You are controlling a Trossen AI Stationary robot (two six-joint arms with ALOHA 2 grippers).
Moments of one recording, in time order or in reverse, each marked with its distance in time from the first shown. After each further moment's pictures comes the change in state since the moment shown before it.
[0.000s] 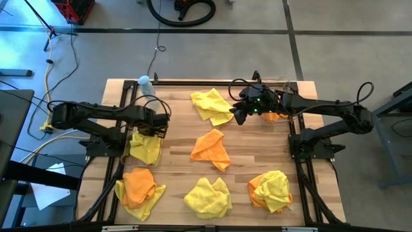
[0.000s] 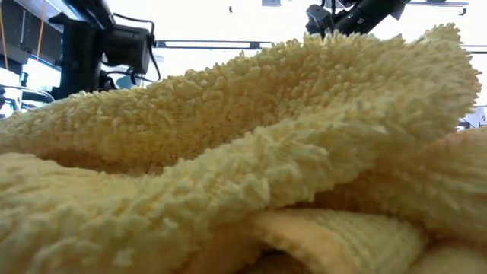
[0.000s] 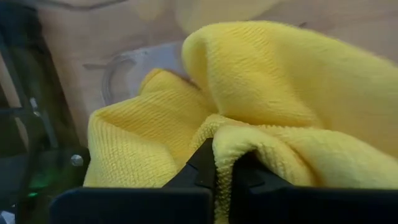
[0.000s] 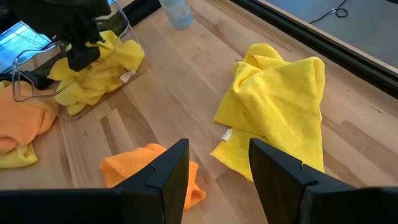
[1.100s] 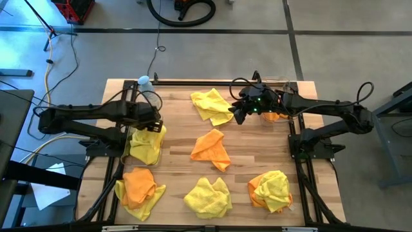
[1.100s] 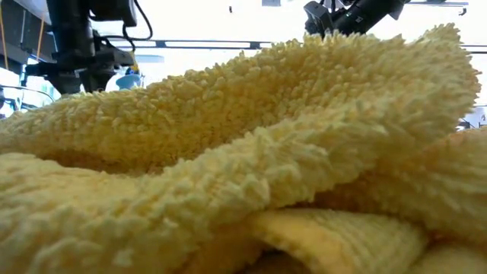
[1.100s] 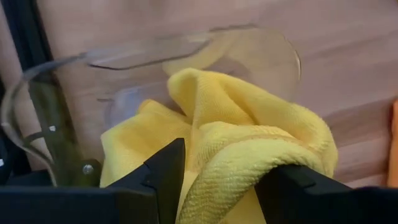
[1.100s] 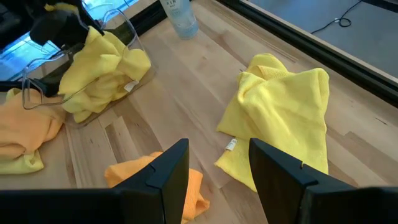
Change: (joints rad) left arm -0.023 -0.251 0.120 -0.123 -0.075 0.031; right arm 0.000 0.000 0.000 0.039 -0.003 -0.001
